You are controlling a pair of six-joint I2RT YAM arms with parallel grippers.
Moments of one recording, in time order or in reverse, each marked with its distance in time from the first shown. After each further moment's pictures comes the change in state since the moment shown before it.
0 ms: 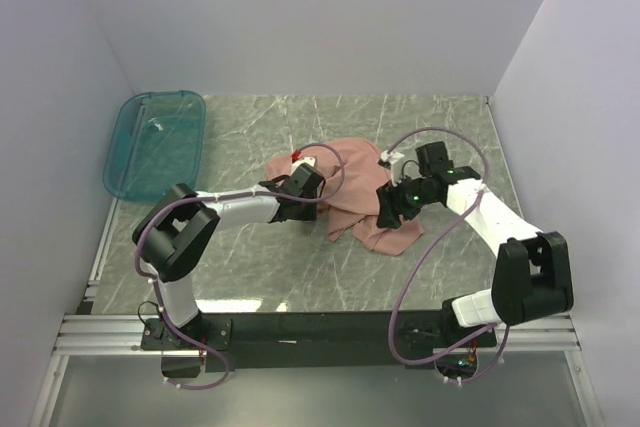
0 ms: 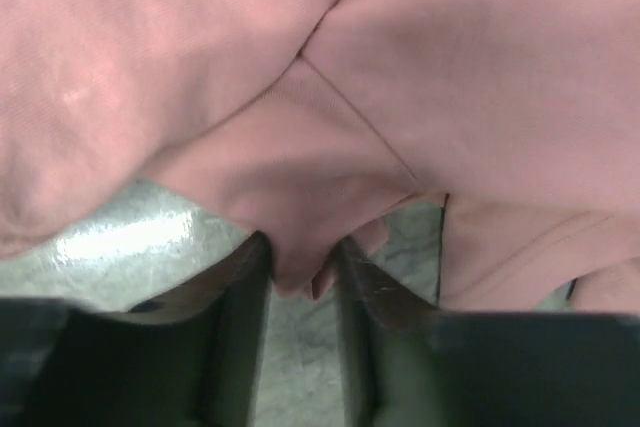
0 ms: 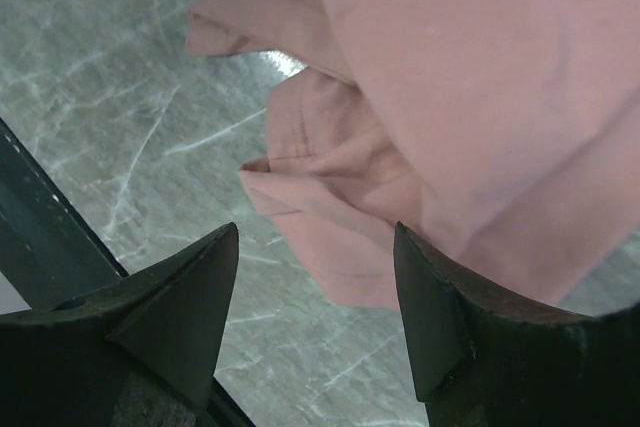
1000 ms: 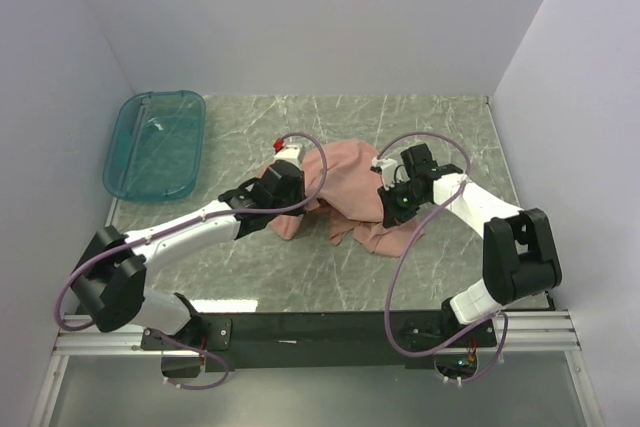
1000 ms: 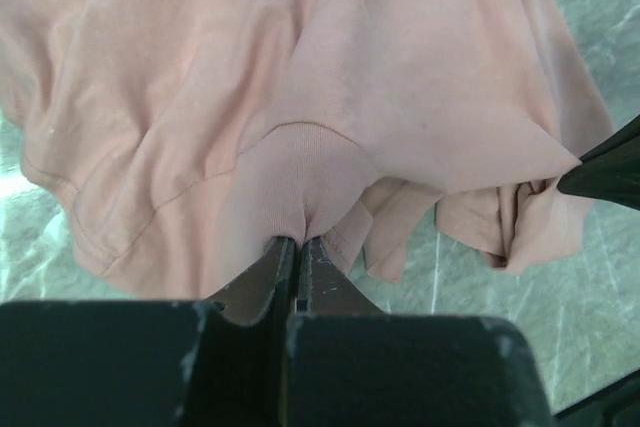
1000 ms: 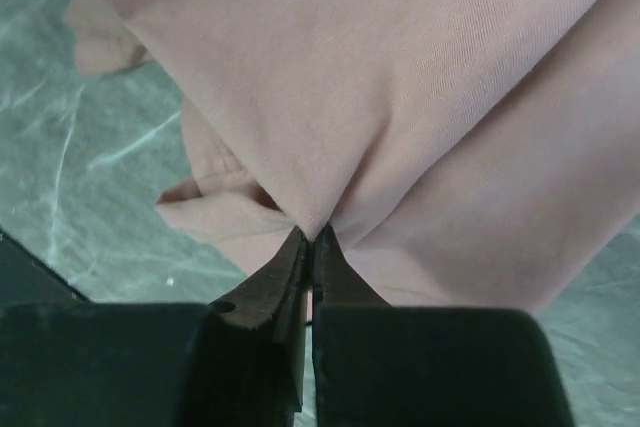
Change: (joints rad) left arm -0.035 -0.380 -0.118 0.016 -0.007 0.048; right arm 0.081 0.150 0.010 0.035 0.191 0.076
